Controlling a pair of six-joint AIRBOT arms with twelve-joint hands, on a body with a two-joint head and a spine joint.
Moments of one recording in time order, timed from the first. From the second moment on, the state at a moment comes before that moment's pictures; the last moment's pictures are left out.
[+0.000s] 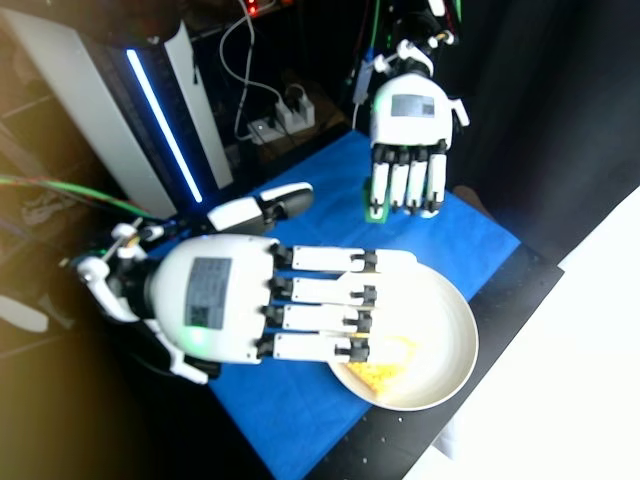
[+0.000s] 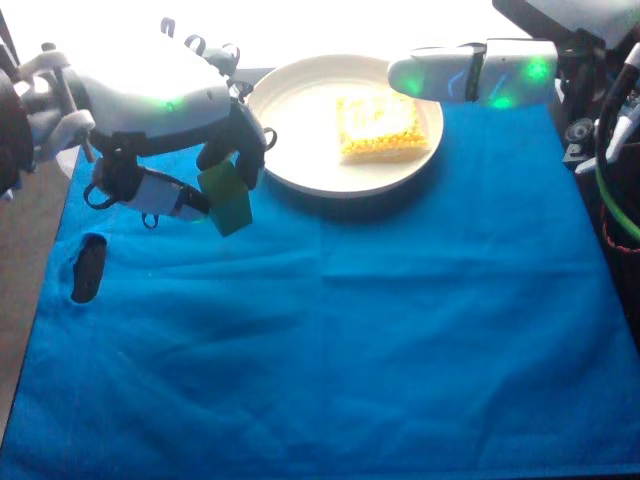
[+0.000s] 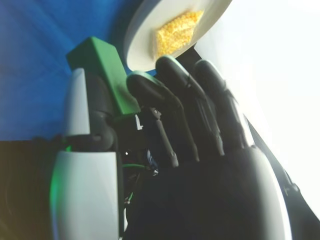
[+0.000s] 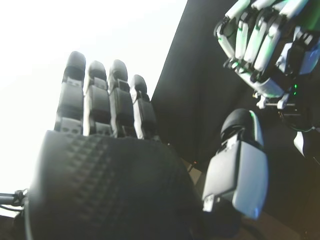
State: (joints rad) left arm 0.47 -0.98 1.17 0.78 -0.34 0.63; right arm -0.62 -1.24 1.49 -0.08 0.84 -0.43
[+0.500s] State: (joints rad) left arm 0.53 -1.01 1.18 0.78 -0.32 0.63; right arm -0.62 -1.24 1.49 -0.08 0.84 -0.43
